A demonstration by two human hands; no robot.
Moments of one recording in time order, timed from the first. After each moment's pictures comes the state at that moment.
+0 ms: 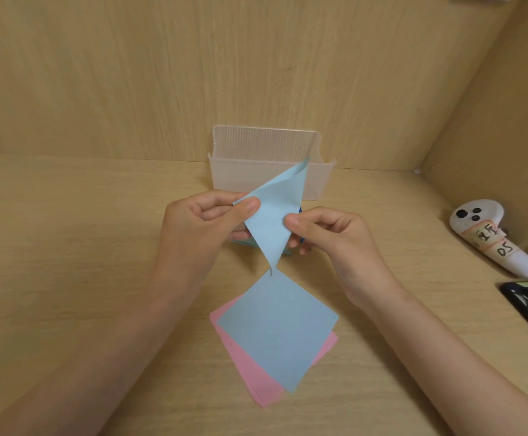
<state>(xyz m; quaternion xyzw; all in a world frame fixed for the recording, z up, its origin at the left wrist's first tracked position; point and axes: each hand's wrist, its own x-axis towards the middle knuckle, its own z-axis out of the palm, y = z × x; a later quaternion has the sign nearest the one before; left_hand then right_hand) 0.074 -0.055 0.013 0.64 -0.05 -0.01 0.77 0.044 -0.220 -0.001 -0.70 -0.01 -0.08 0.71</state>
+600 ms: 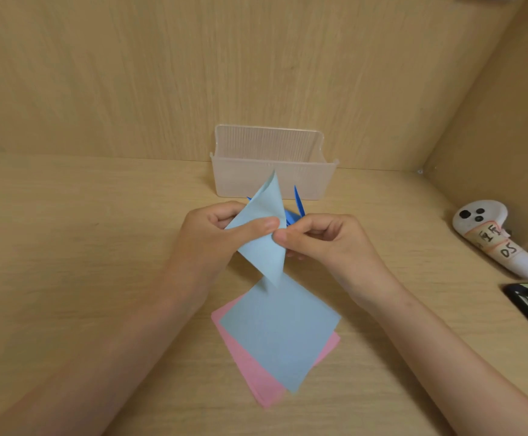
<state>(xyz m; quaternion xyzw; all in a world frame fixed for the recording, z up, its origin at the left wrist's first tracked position) 0.071 -0.056 0.008 0.69 -0.07 -0.08 0.72 0.042 -0.217 -0.001 -0.74 -0.03 -0.04 0.67</state>
